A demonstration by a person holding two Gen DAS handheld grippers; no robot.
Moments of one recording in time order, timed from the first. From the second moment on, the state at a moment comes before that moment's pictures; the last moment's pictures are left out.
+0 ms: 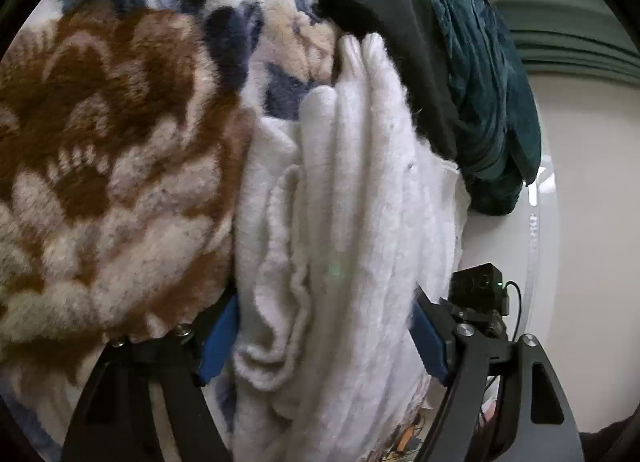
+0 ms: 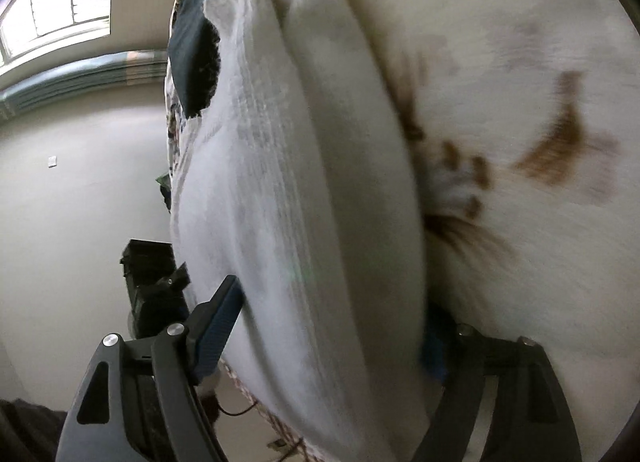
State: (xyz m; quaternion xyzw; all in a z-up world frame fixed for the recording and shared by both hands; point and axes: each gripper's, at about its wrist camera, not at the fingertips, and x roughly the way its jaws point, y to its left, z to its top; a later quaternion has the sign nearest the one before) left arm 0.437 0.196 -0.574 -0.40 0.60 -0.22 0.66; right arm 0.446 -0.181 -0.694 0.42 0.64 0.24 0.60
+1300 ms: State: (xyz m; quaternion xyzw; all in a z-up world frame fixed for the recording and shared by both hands) left arm 0.636 0.140 -0.365 -0.33 0.38 -0.29 0.81; right arm 0.620 -0.204 -0.429 0.35 0.46 0.22 0.78
